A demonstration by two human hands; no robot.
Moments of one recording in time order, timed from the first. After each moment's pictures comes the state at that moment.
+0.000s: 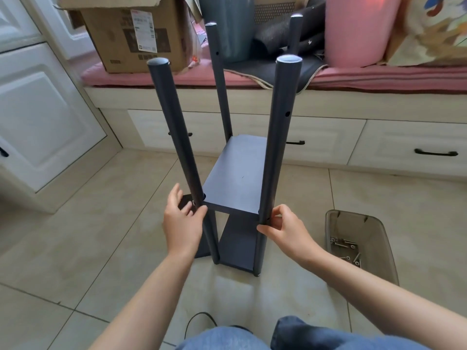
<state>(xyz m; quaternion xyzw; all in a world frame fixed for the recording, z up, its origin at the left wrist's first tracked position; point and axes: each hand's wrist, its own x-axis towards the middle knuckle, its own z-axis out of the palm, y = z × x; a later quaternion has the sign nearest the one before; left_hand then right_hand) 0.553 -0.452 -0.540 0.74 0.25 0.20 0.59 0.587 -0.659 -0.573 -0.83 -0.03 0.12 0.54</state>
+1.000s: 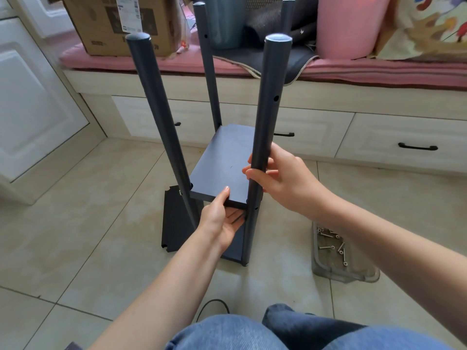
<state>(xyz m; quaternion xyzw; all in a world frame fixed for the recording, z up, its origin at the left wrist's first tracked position) 0.581 -0.519 -0.555 0.45 0.29 -0.06 0.84 0.596 -0.664 -0.464 -0.84 -0.22 0.01 0.50</state>
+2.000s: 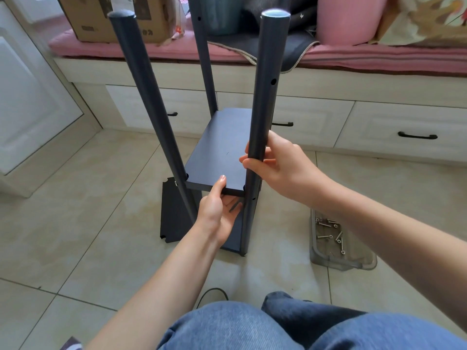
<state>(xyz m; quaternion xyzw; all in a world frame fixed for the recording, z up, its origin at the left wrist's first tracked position) 0.580 -0.519 -0.568 0.45 0.25 -0.04 0.86 0.595 -0.662 -0.462 -0.84 -0.24 0.00 0.49</state>
